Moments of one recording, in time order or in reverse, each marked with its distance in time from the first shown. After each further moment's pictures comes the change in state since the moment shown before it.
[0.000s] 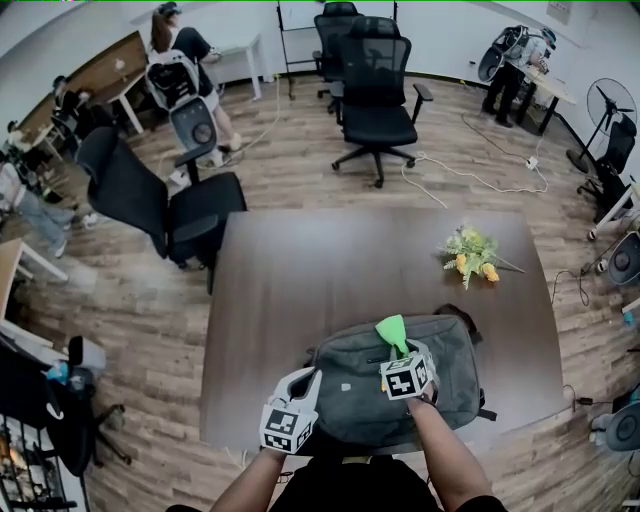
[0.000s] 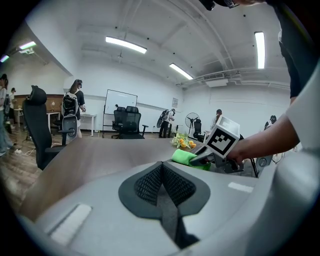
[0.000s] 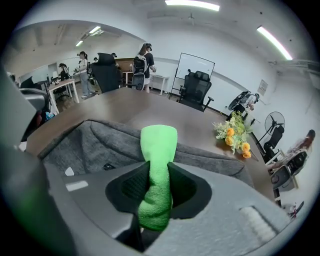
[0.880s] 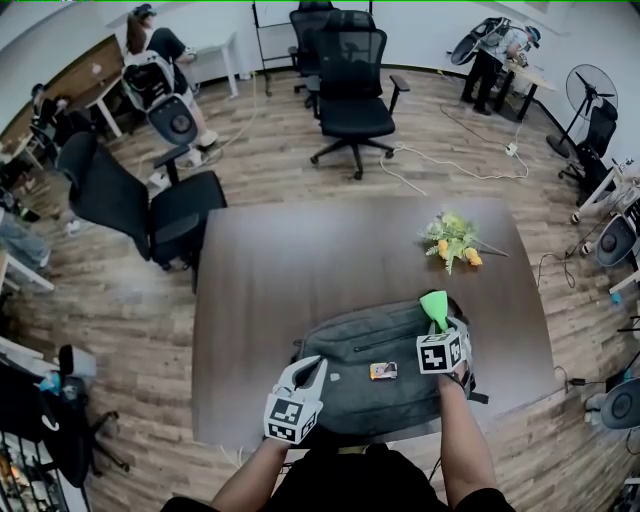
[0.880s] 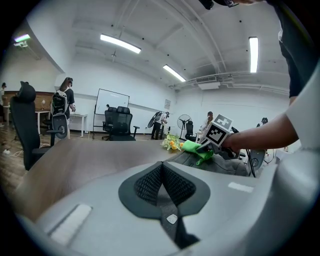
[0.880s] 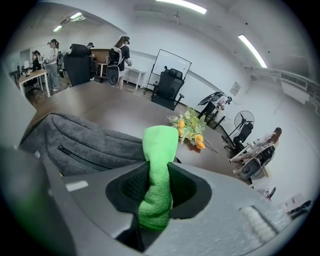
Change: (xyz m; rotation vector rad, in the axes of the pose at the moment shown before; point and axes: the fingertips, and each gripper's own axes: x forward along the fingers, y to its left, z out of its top) left arm 0.024 -0.033 0.009 0.017 -0.018 -0.100; right arm -0.043 -0.138 -0.030 0.071 0.053 -0.294
